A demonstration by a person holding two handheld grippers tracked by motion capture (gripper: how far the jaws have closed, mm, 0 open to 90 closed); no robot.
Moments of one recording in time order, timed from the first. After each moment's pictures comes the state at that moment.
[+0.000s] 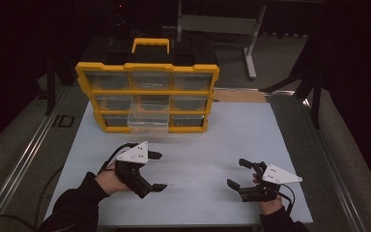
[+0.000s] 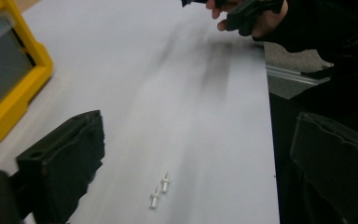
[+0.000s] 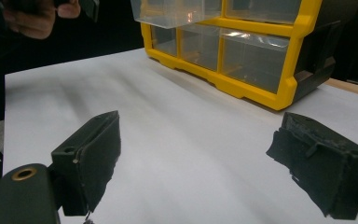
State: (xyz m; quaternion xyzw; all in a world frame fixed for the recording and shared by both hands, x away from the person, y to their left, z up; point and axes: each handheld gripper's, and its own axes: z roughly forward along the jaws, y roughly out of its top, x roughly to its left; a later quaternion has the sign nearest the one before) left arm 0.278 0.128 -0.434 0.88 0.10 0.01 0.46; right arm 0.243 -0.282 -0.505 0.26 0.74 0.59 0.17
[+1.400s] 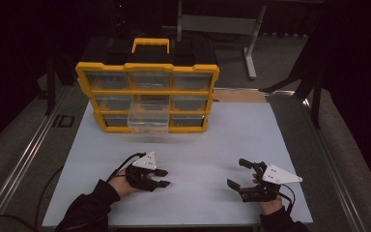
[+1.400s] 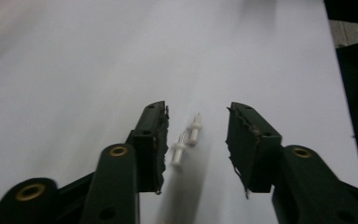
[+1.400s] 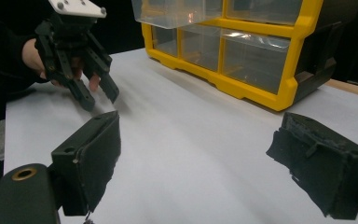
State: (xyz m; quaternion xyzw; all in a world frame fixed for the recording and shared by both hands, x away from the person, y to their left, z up) left arm 0.301 0.122 -0.521 0.90 0.15 -0.01 0.41; right arm 0.243 -0.282 -0.505 0.26 0.74 0.59 0.17
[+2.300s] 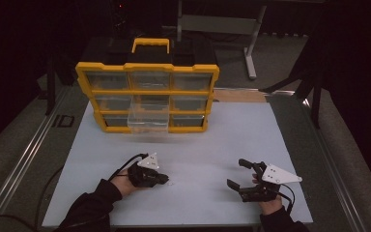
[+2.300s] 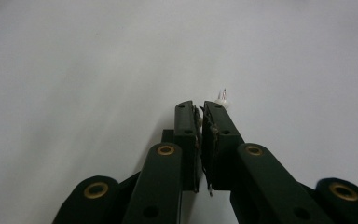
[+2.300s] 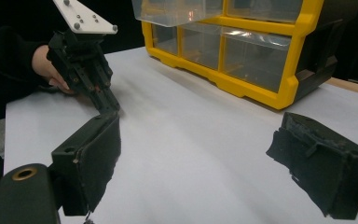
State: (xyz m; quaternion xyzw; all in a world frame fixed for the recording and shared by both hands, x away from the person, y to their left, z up) left arm 0.307 0.119 -0.534 0.91 0.15 -0.01 0.38; right arm 0.243 -0.282 -0.505 0.26 0.74 0.59 0.17
